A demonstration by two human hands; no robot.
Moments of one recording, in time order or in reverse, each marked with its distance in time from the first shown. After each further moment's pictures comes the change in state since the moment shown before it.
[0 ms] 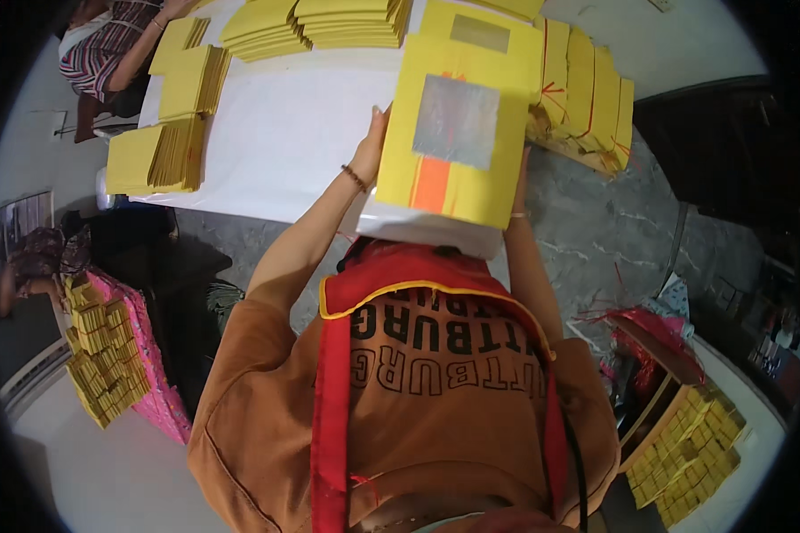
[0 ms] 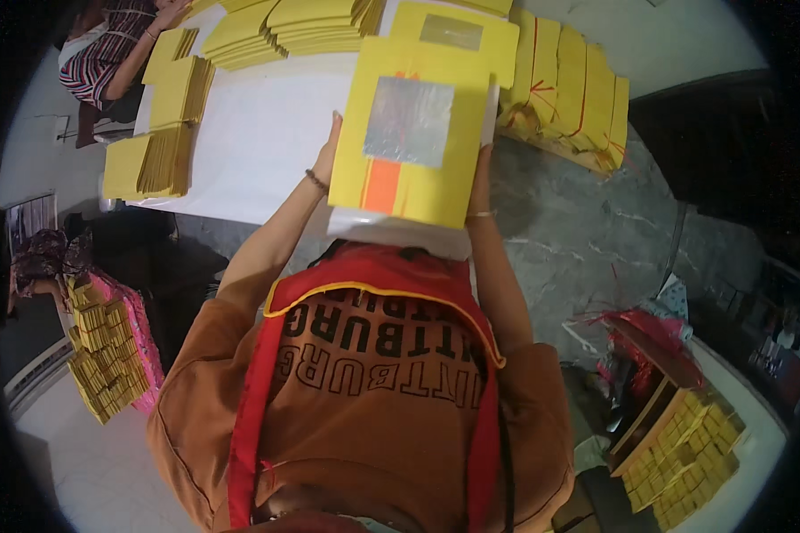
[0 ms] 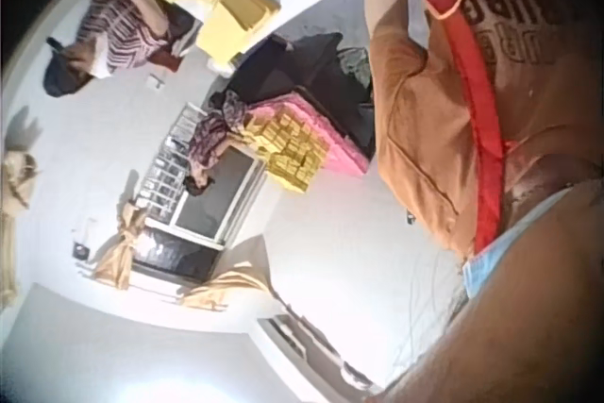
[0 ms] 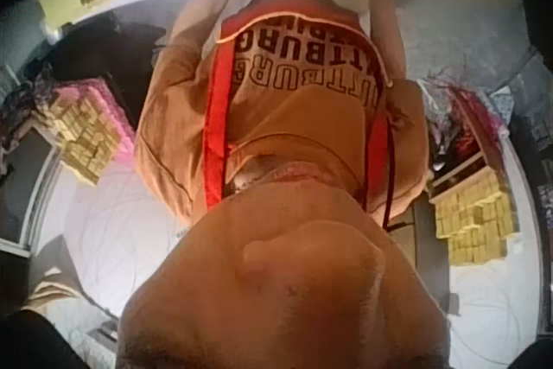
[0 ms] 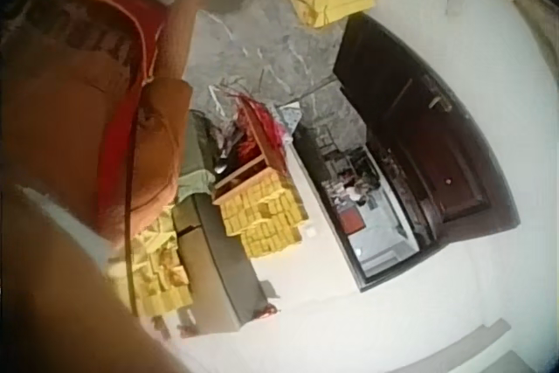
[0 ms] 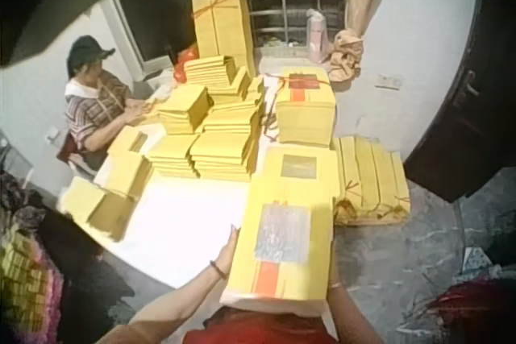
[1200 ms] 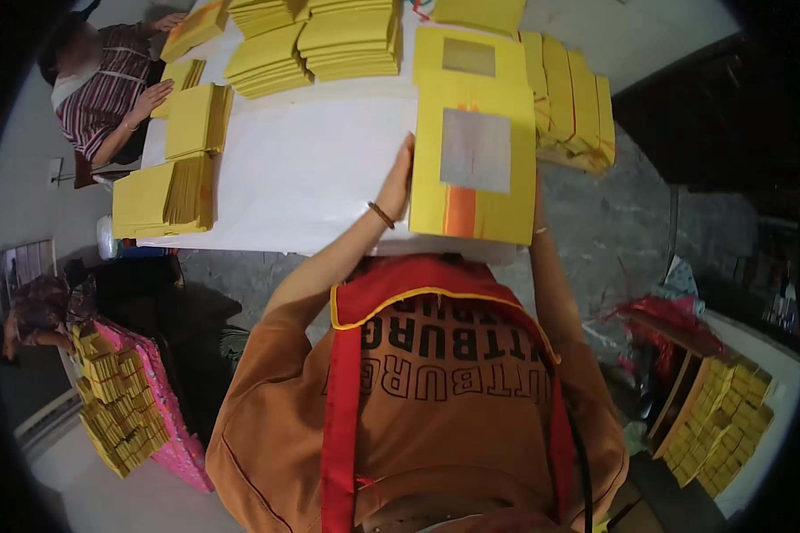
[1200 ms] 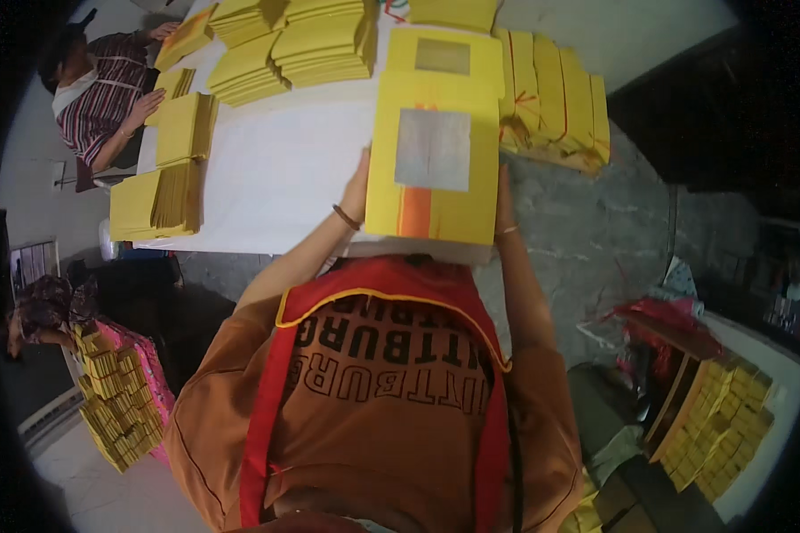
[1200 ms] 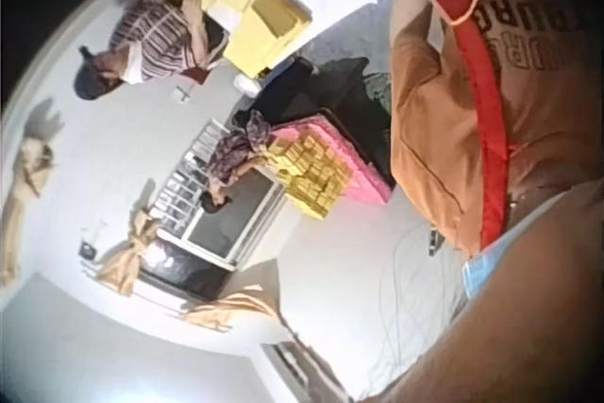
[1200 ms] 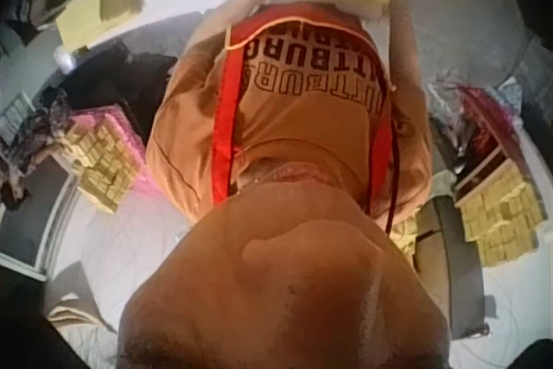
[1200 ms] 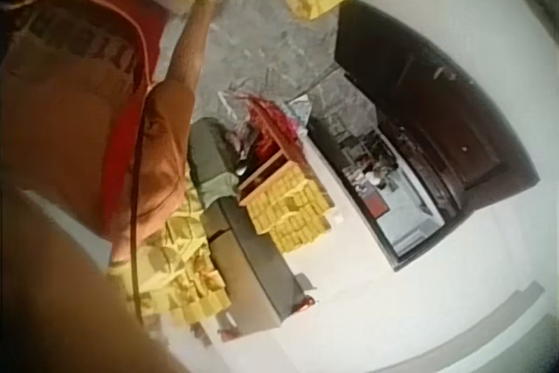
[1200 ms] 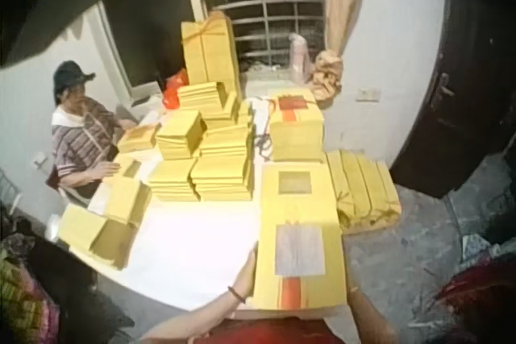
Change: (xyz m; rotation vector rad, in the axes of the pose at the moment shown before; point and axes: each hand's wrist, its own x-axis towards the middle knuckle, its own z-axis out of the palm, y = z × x) left_hand 0.027 -0.060 -0.021 0.168 -0.121 0.354; right_hand -0.036 -0.045 0.056 -0.149 -0.246 -0.507
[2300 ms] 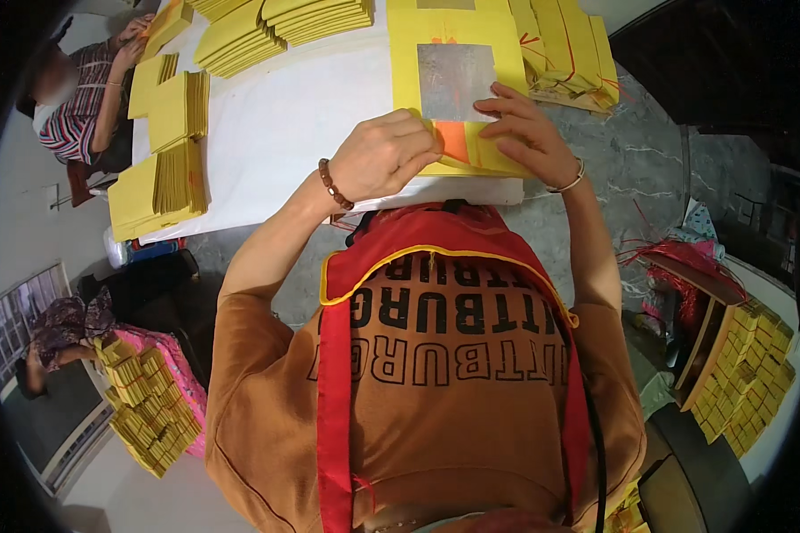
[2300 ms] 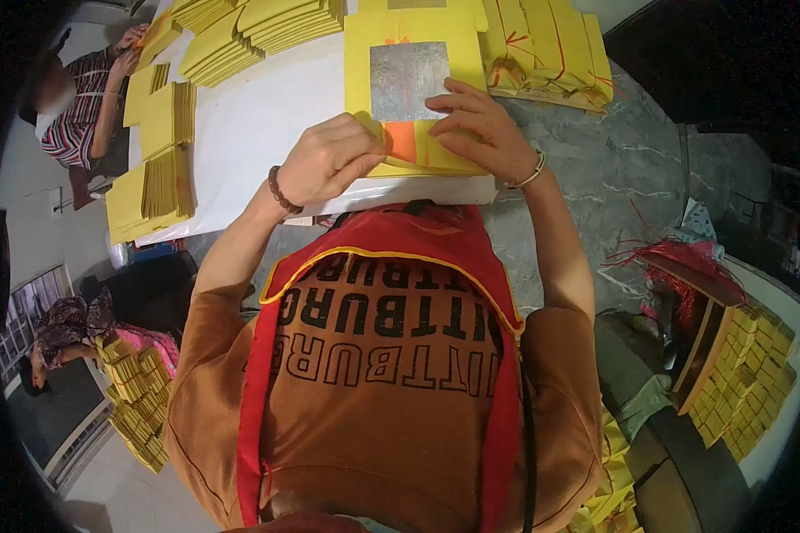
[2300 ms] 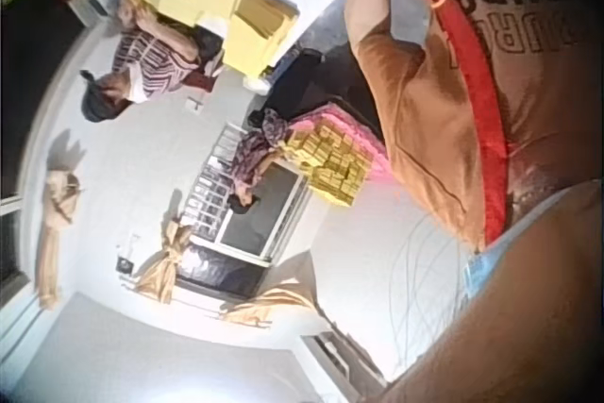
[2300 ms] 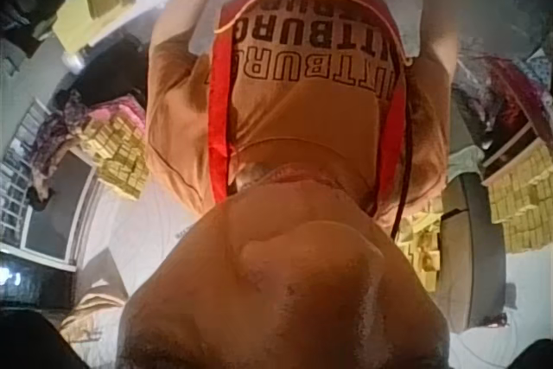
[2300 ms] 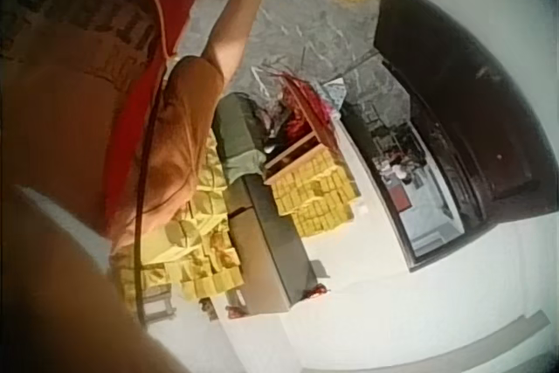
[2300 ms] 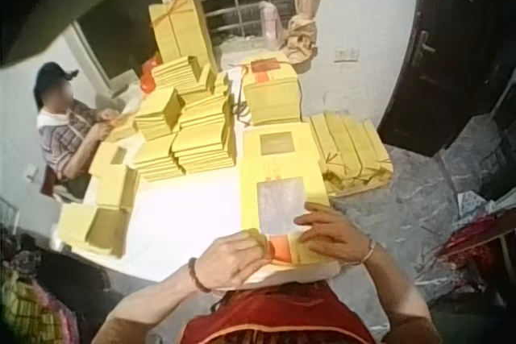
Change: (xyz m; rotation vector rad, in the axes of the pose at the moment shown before) left_hand -0.054 0.157 0.026 0.965 -0.466 0.712; right_hand -0.023 -0.045 -0.024 -0.941 -0.542 -0.173
